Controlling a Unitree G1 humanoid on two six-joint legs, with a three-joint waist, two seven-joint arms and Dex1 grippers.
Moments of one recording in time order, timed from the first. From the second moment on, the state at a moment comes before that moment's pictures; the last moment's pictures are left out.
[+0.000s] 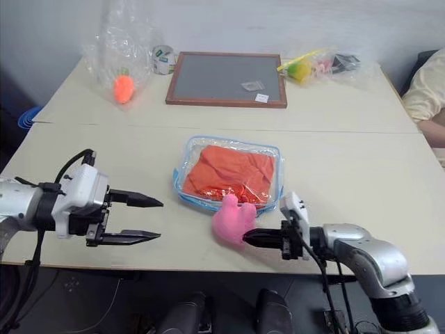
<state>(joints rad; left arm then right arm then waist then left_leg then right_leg) -0.26 0.99 0.29 -0.65 -0.63 0.77 -1.16 -0.18 -0.63 0.09 -0.36 0.71 0.81 1.01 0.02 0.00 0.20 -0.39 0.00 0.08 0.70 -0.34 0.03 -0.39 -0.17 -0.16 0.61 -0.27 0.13</state>
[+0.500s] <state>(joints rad) -0.43 0.90 0.03 -0.54 -0.57 0.65 -1.09 -0.18 -0.92 -0.13 -0.47 0.83 0.87 1.14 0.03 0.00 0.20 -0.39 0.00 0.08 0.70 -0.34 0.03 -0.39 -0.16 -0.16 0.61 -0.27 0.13</state>
